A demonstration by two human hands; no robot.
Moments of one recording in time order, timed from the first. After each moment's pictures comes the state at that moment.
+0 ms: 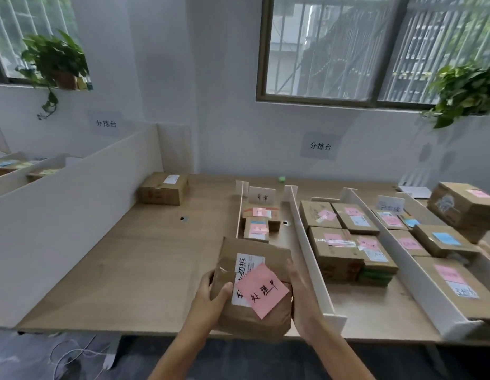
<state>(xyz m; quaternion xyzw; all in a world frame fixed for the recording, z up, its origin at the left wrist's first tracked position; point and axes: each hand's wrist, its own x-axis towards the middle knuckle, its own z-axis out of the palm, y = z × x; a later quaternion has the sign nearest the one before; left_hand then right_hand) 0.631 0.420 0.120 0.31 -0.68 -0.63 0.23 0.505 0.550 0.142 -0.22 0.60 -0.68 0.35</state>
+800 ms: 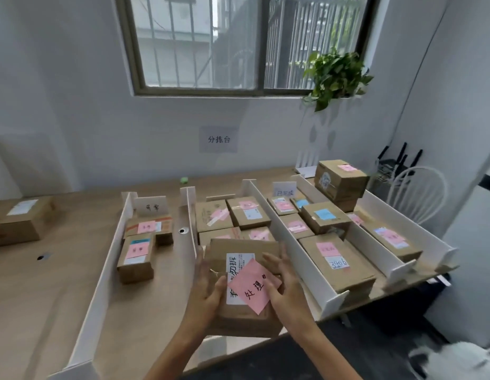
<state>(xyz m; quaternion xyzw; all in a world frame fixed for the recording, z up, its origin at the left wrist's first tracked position) 0.344 0.608 0.121 0.13 -0.77 -0.59 0.20 0.278 0.762 0.133 -0.21 0.75 -0.63 0.08</state>
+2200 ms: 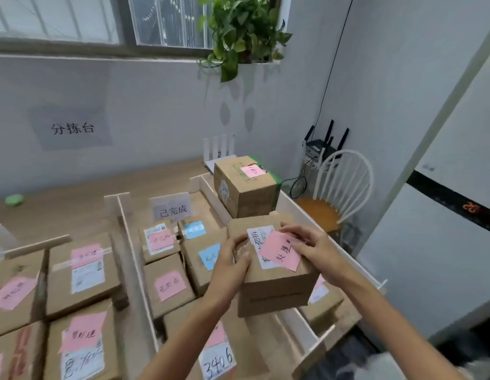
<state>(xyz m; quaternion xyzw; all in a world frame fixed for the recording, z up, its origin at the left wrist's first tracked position) -0.210 0.877 0.109 0.07 -0.73 -0.68 0.07 -0.279 1.069 0.133 -0.15 0.80 -0.57 0.08</state>
